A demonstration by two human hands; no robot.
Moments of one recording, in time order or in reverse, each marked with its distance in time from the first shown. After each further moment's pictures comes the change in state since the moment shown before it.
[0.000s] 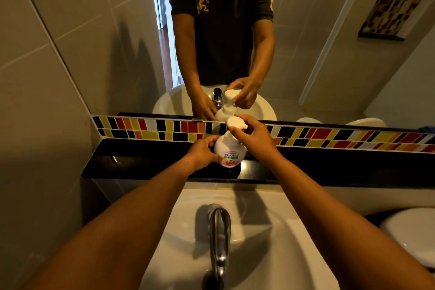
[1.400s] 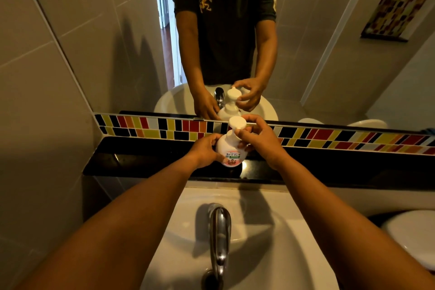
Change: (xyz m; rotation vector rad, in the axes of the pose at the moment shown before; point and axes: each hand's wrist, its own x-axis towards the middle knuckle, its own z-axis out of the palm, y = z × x) left_hand -0.001 0.007 0.000 0.095 0.001 0.023; right_hand -0.006 0.001 -0.015 0.223 -0.114 0.125
